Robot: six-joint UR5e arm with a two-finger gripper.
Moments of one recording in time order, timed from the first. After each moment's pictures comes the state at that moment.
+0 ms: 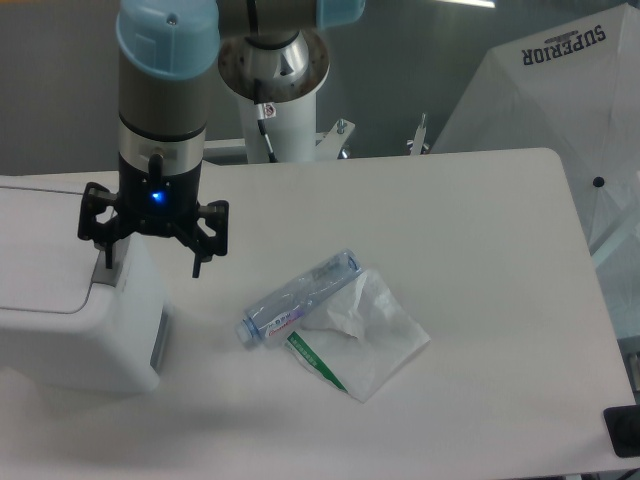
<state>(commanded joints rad) 2.17 -1.78 -1.37 -1.32 1.29 0.12</state>
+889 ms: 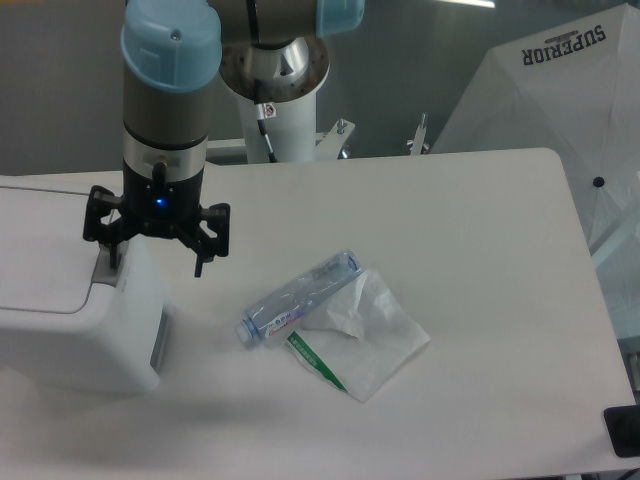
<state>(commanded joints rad) 2.17 -1.78 -1.41 -1.32 1.30 0.13</state>
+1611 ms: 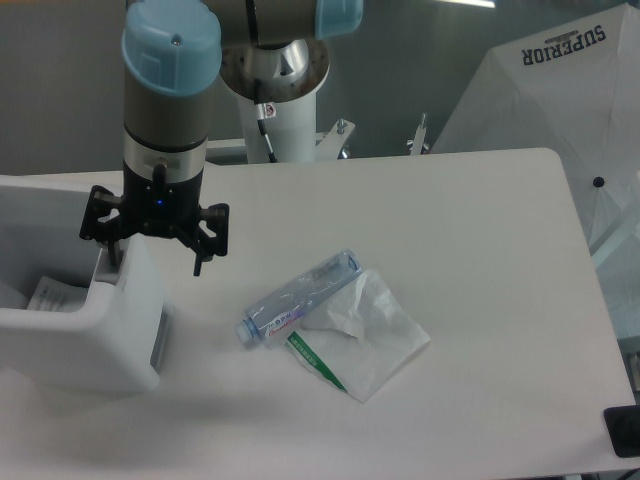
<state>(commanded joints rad) 2.17 -1.77 -1.35 -1.31 1.25 0.14</state>
